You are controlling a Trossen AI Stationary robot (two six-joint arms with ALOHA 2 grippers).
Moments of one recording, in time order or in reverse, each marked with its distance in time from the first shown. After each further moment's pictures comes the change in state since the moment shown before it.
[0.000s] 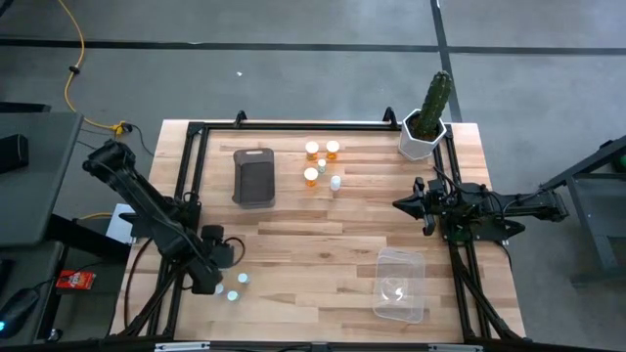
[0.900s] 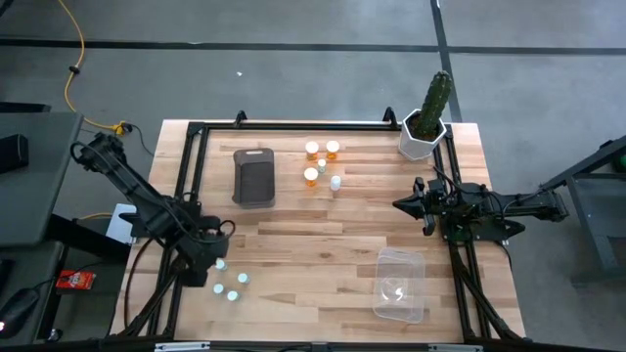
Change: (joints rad) left arm 0.096 -0.197 0.104 -0.132 0.122 0.071; right arm 0.000 0.000 0.000 0.000 0.000 0.000
